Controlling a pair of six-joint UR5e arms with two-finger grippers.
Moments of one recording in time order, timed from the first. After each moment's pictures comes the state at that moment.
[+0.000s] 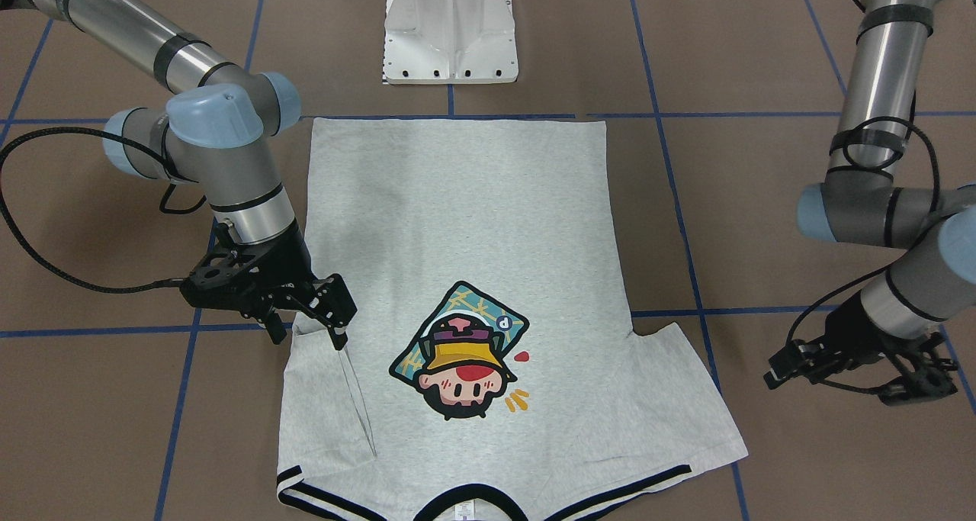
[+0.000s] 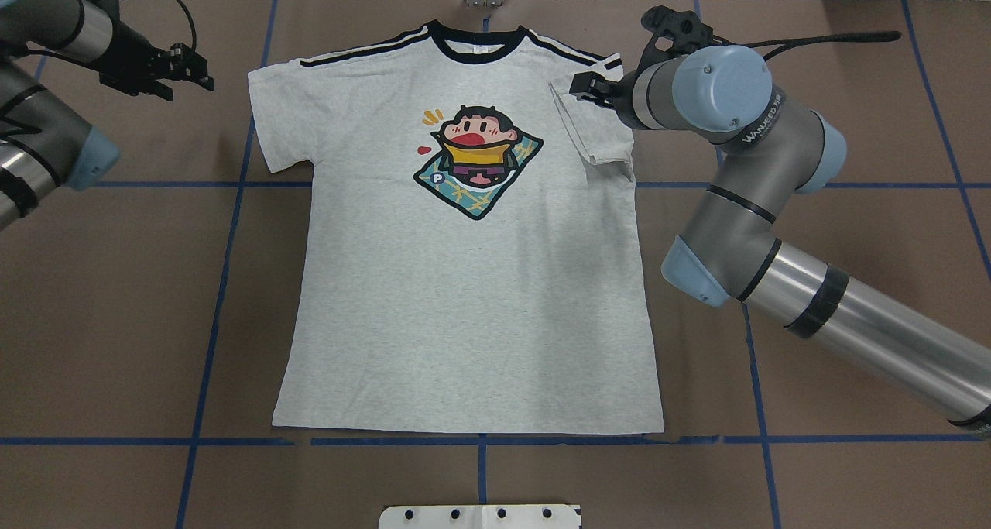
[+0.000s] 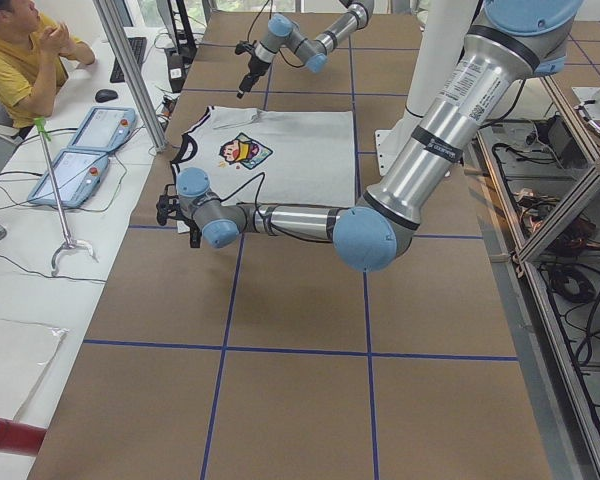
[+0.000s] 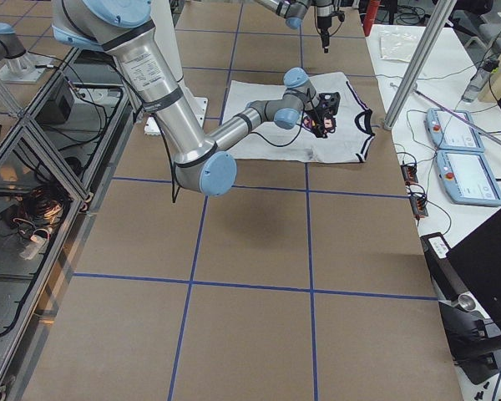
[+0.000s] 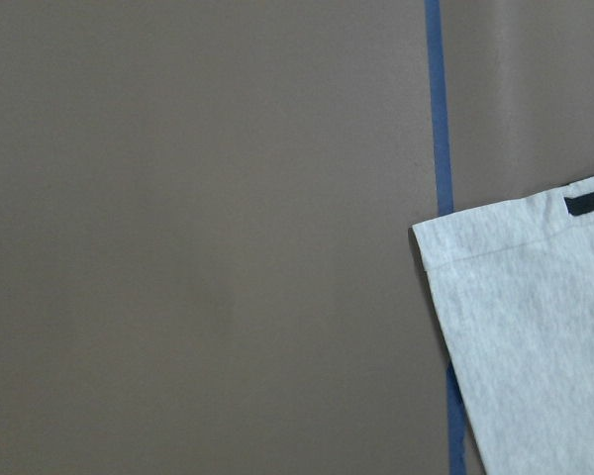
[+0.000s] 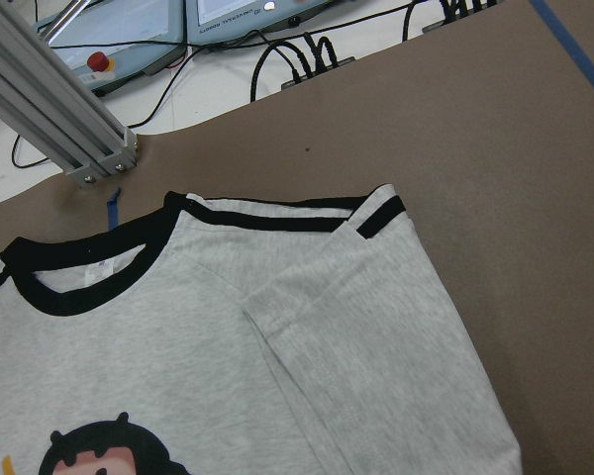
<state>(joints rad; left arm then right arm) -1.08 -2.17 -0.96 -2.47 -2.18 -1.07 0.75 -1.01 1.50 -1.02 1.63 1.40</state>
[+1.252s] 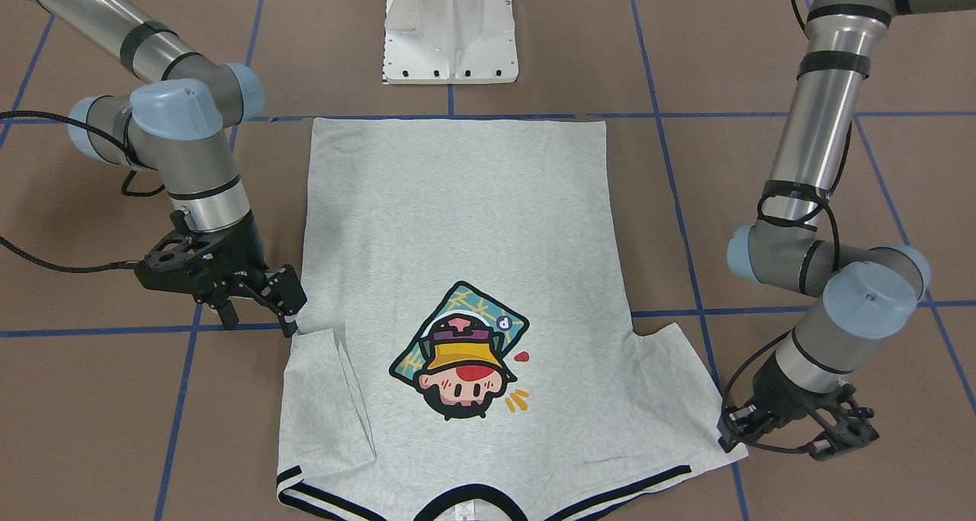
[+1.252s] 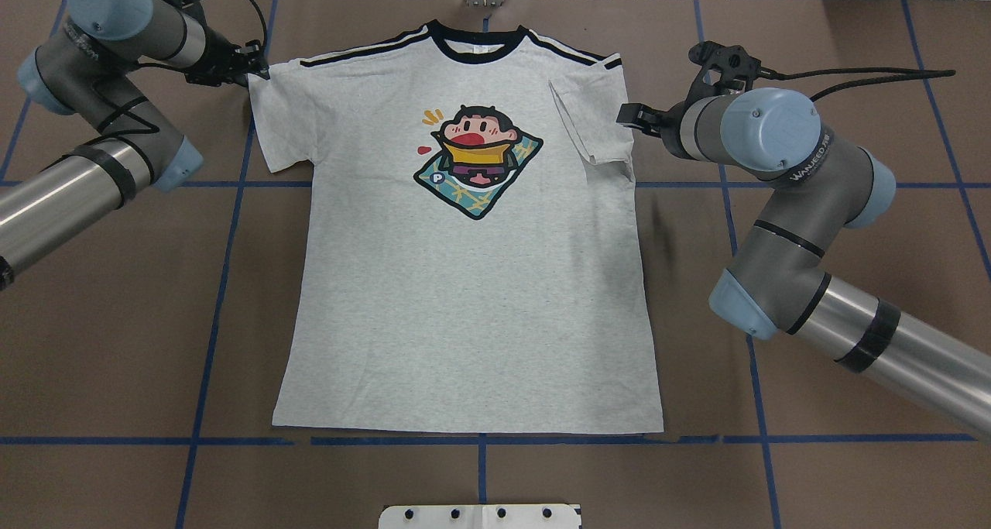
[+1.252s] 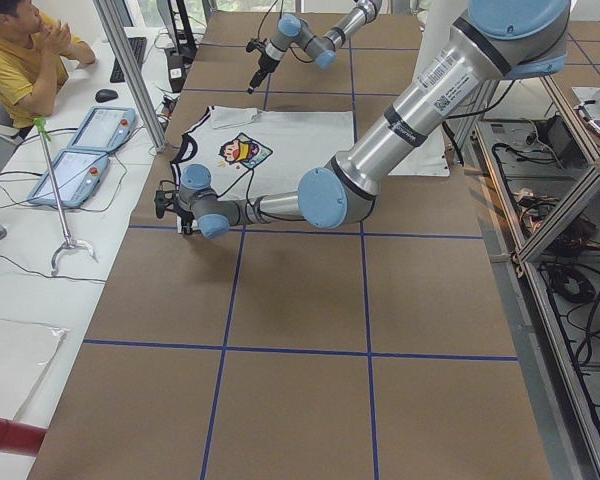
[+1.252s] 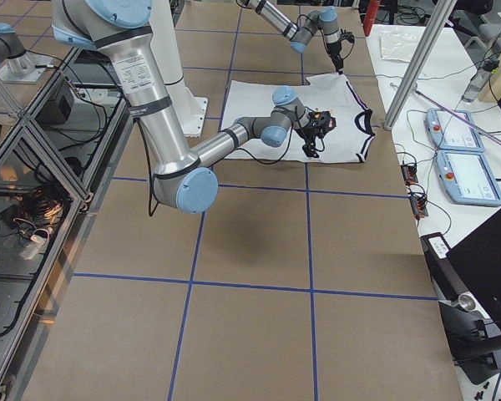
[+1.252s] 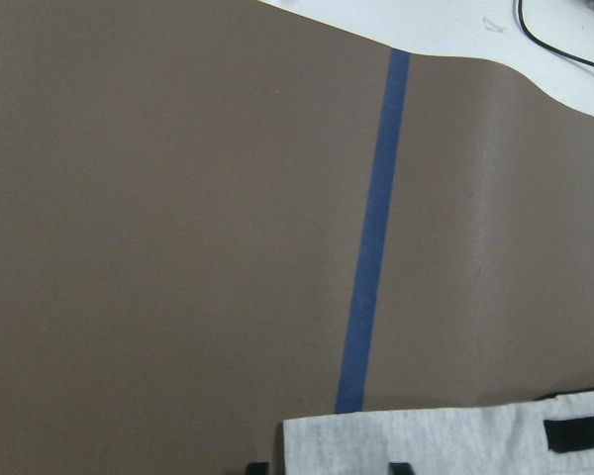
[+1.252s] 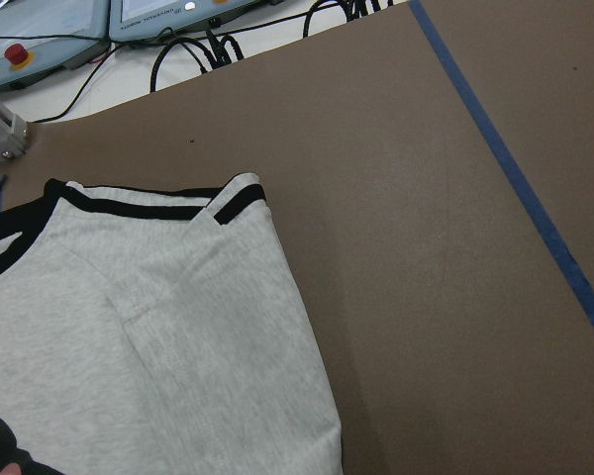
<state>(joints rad) -1.00 -2.38 -0.60 -2.68 -1.99 -1.20 0.73 -1.13 1.57 -1.02 1.58 1.39</state>
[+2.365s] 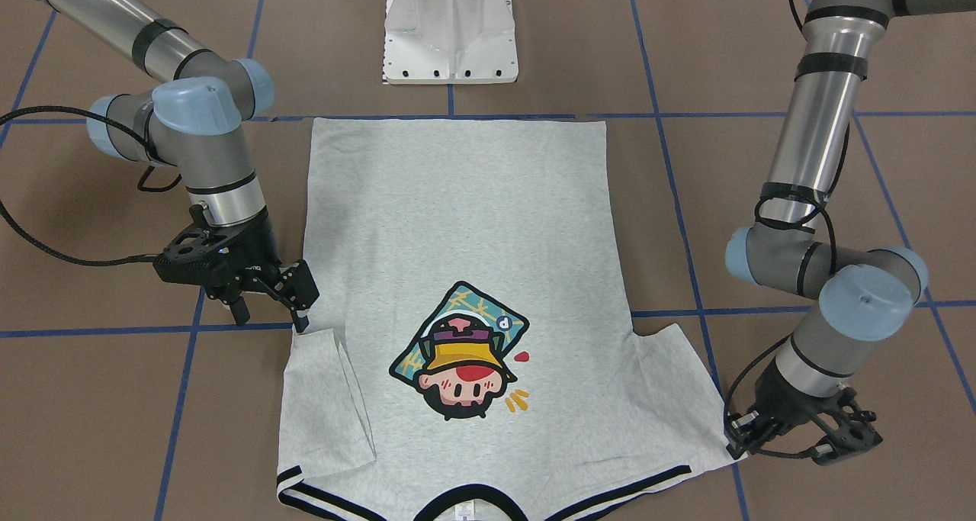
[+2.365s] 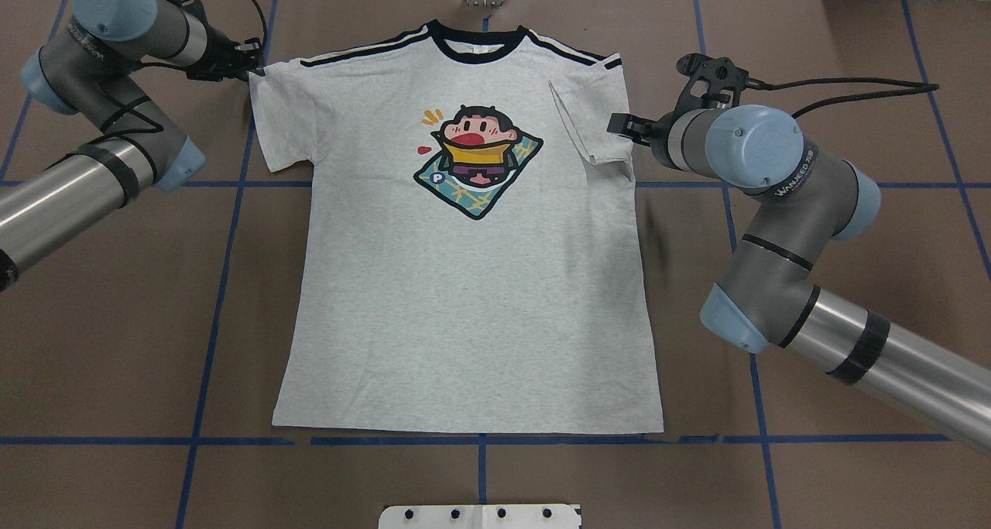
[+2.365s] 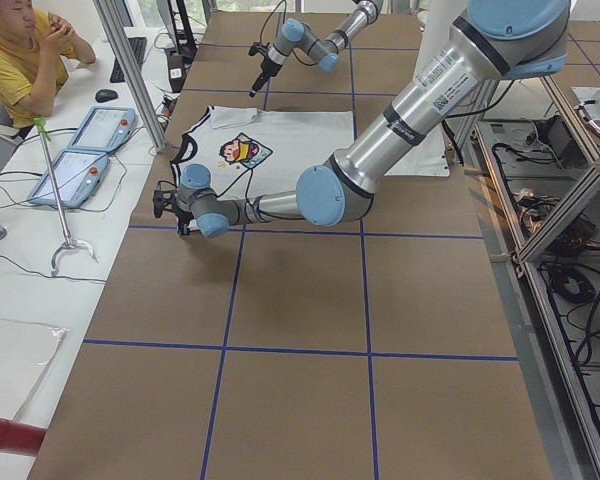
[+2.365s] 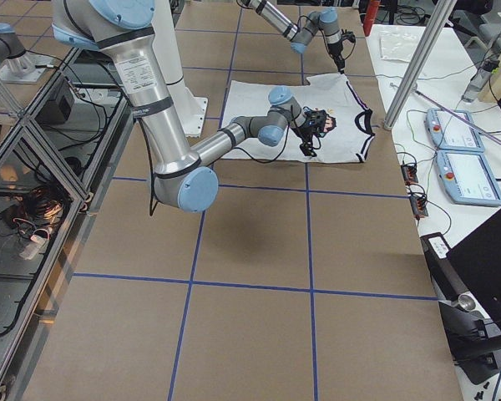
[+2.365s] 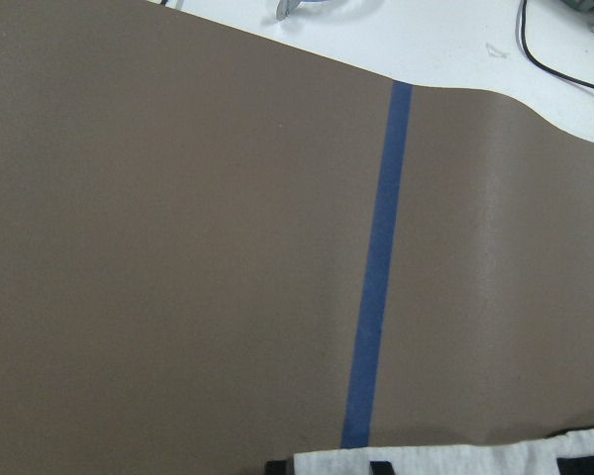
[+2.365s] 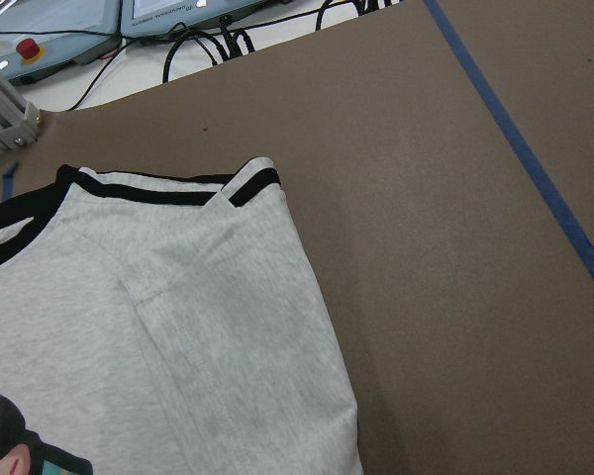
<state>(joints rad) -1.00 -2.39 -0.58 -2.68 -1.95 -1.20 0.70 -1.12 1.57 -1.02 1.54 1.39</state>
